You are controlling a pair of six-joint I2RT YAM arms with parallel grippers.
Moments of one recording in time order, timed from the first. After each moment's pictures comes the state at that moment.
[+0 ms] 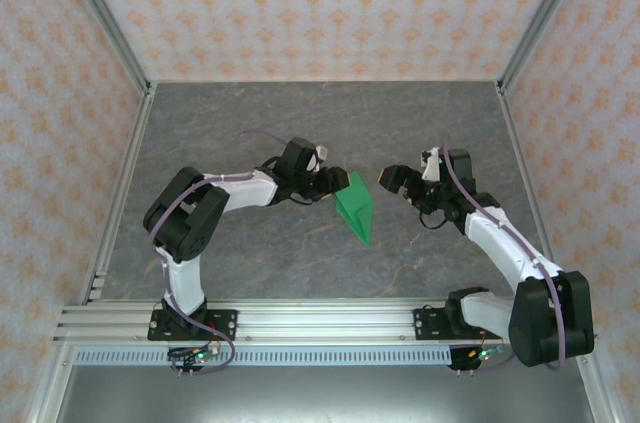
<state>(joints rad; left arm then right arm) -0.55 1.91 1.07 0.09 0.47 -0.92 0.17 1.15 0.65 -0.26 -0.54 0.66</state>
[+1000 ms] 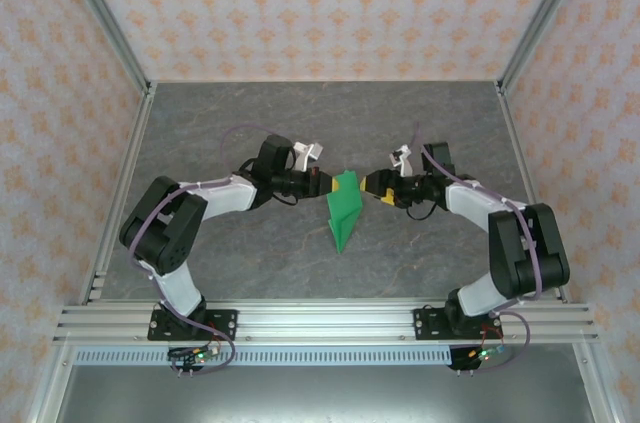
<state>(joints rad) -0.47 1.74 0.91 0.22 0.78 -0.66 0.18 1.52 0.74 -0.11 -0.91 0.46</state>
